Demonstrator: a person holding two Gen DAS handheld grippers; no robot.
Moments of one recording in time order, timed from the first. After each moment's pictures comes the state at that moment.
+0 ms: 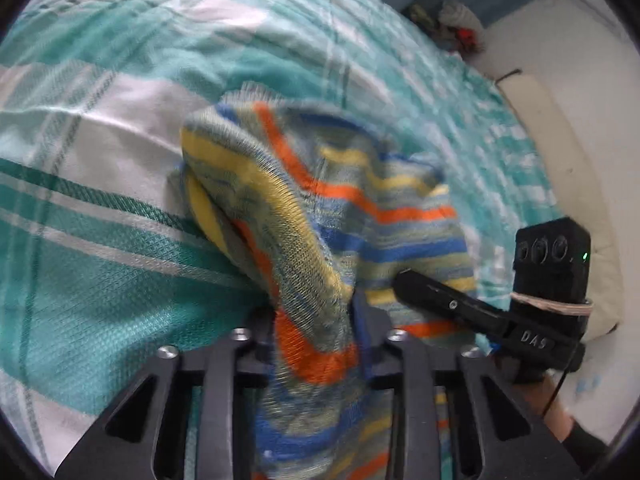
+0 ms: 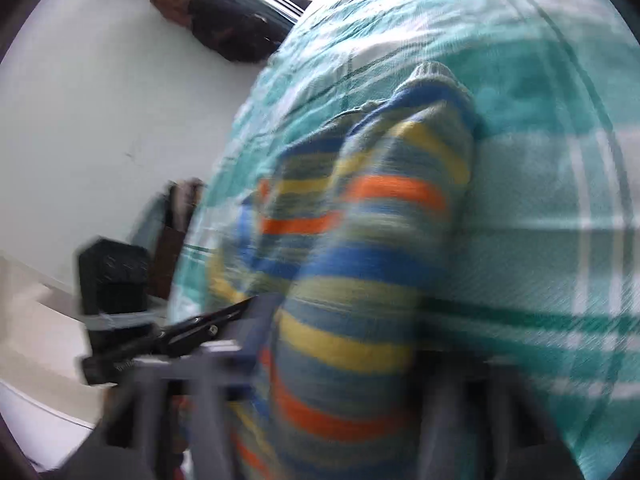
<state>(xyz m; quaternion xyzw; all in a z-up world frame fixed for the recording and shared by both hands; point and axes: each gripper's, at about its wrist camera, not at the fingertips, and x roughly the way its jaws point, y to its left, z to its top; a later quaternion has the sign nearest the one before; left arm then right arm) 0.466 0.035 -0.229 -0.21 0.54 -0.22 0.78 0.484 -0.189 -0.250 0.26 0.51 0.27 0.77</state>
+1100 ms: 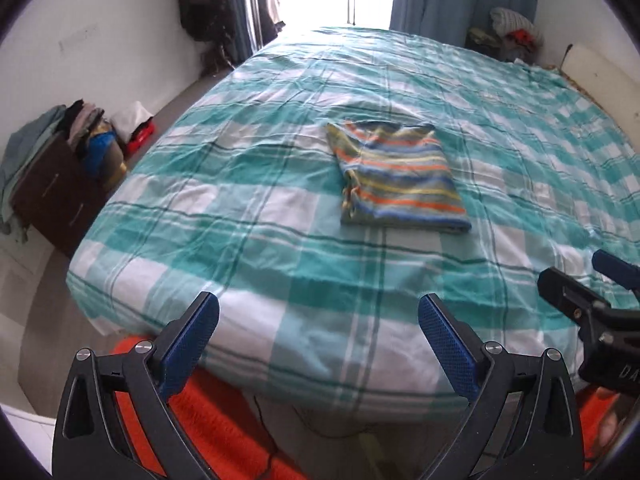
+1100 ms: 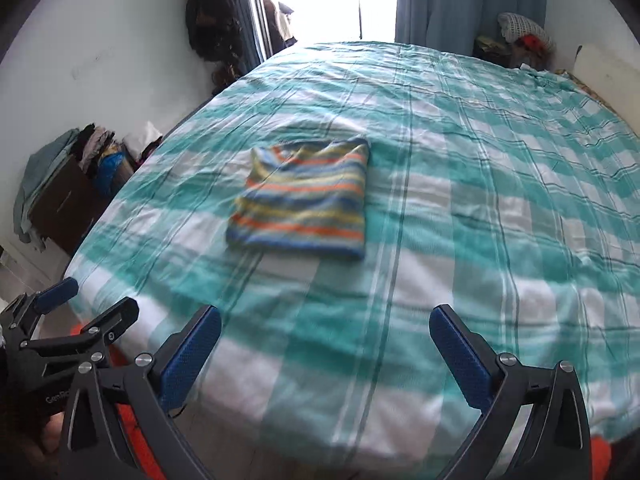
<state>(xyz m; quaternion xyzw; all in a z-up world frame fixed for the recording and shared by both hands) 0.184 0.035 -0.070 -0.01 0.47 0.03 0.88 0.197 -0.159 -0.062 0.00 0.47 0.08 0.88</state>
